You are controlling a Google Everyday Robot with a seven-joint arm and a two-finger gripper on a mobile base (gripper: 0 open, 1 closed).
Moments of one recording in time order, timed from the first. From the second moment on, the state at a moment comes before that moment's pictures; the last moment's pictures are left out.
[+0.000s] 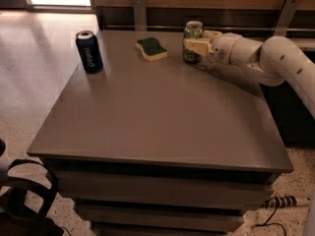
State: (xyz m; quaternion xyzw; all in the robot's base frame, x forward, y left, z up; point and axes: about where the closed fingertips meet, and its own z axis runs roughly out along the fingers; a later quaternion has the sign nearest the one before) arm 0.797 -0.146 0.882 -0.29 0.68 0.24 0.63
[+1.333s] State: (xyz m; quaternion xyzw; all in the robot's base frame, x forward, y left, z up) arm 0.806 -0.124 0.888 -0.31 0.66 0.24 0.64
